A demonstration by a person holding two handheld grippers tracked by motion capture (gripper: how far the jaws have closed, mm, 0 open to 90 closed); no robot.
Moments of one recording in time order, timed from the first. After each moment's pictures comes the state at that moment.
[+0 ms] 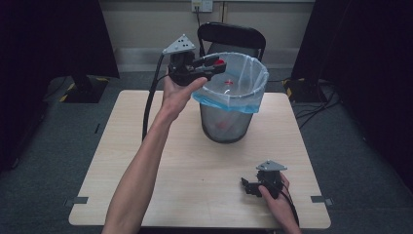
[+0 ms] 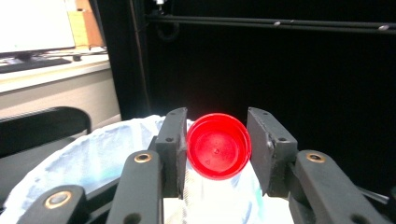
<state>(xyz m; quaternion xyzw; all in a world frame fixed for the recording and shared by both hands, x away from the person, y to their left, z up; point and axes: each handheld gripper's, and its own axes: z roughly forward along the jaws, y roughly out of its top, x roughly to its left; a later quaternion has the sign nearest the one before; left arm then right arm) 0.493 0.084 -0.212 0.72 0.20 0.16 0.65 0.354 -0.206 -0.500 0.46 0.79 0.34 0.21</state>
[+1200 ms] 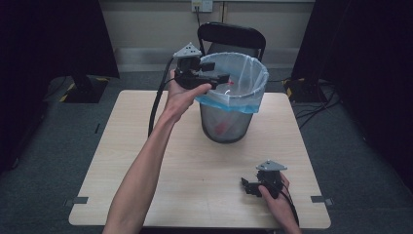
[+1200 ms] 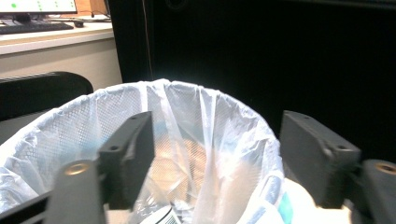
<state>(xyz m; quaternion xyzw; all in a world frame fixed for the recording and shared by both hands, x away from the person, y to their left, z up) 0.512 0.079 -0.235 0.74 0.24 0.15 0.61 0.355 -0.206 -0.500 0.46 0.79 0.34 0.21</state>
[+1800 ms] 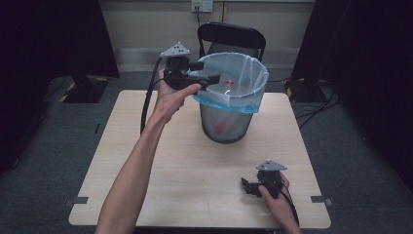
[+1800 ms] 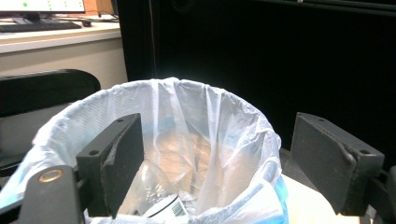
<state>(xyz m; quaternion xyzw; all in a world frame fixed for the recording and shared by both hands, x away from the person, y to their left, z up) 0.502 0.105 -0.229 0.74 0.25 0.15 0.61 0.354 -0.207 -0.500 0.46 0.79 0.34 0.21</state>
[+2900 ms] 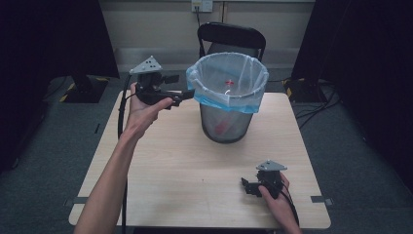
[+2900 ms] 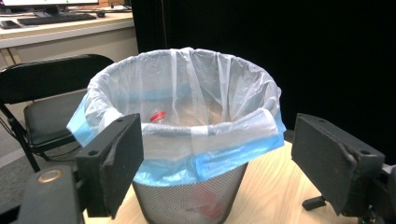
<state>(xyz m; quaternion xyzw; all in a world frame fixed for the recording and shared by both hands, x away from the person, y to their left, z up) 0.462 0.165 -0.244 0.75 0.26 0.17 0.58 0.354 -0.207 -0.500 0.46 0.79 0.34 0.21</state>
